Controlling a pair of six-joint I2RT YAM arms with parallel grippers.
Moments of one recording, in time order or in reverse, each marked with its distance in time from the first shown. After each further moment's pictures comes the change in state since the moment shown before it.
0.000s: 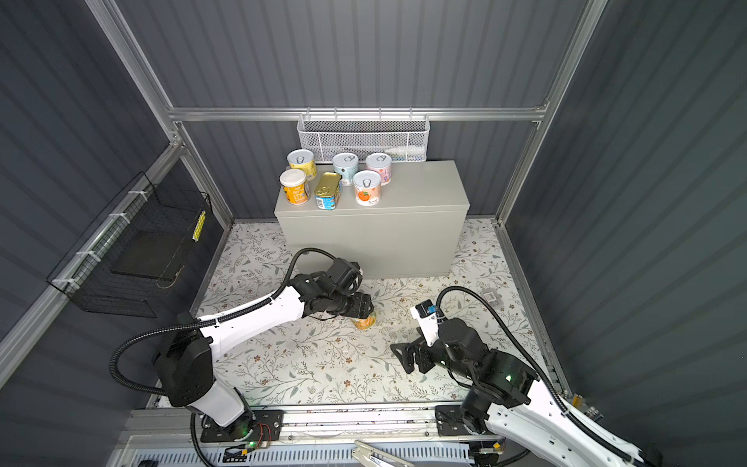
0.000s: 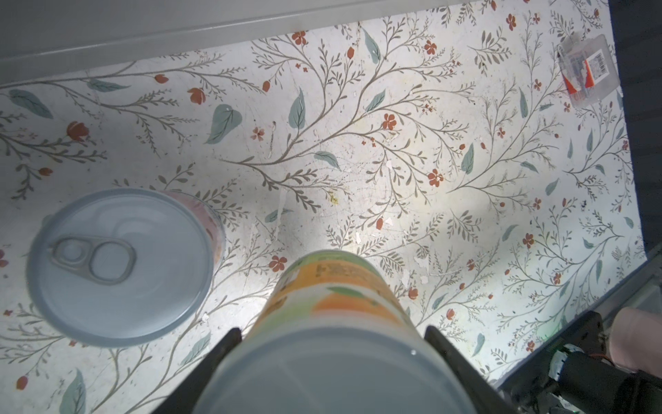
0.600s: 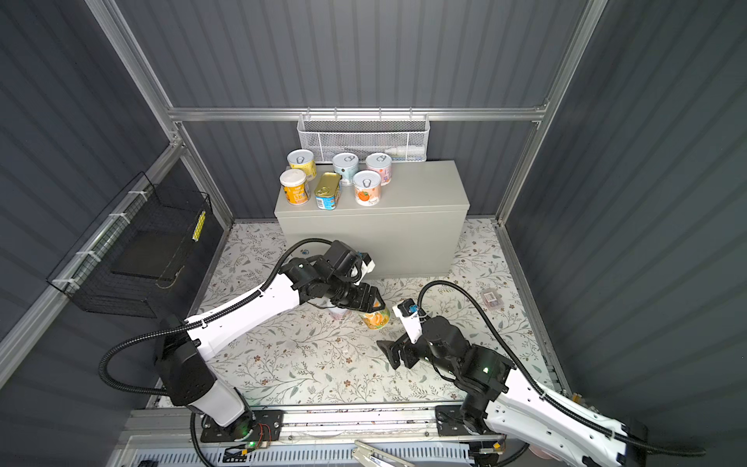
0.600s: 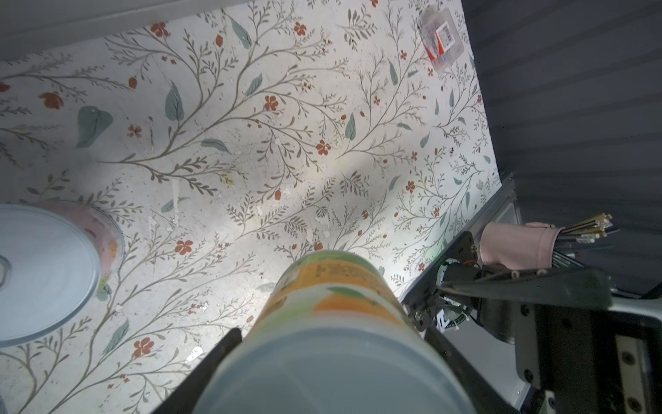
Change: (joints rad) left arm 0.005 0.011 0.206 -0.177 0.279 0.067; right arm 0.047 0.131 -0.056 0.267 0.063 -0.111
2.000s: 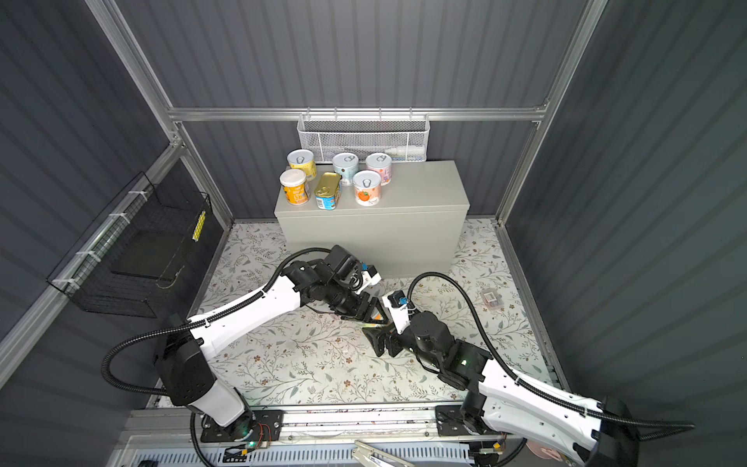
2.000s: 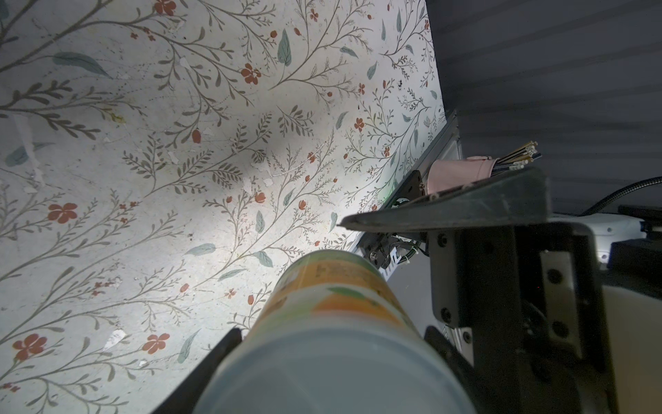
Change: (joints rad) left arm 0.000 -0.005 -0.051 0.011 0.259 0.024; right arm 0.011 0.150 -0.055 0.338 0.022 0.021
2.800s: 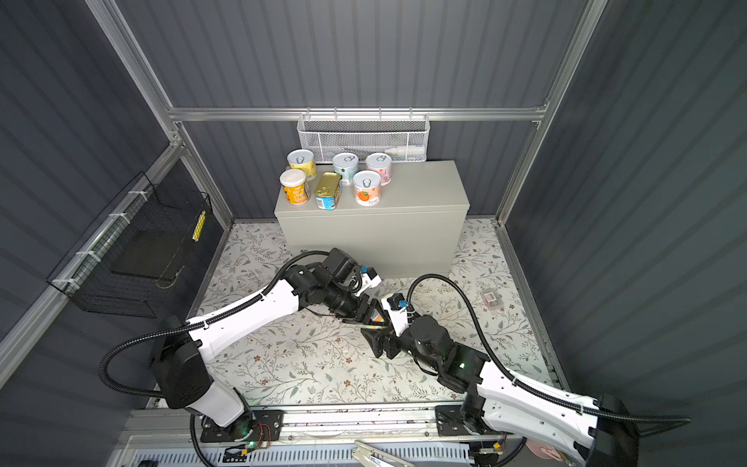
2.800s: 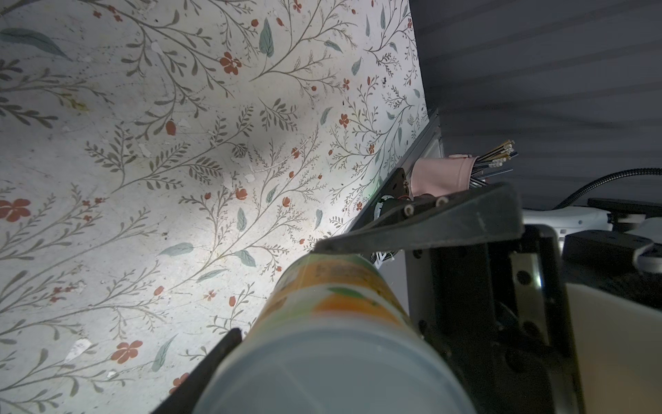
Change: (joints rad) left arm 0.000 -0.022 -0.058 0.065 0.049 -0.038; right arm 0.021 0.001 -0.044 0.094 0.005 0.013
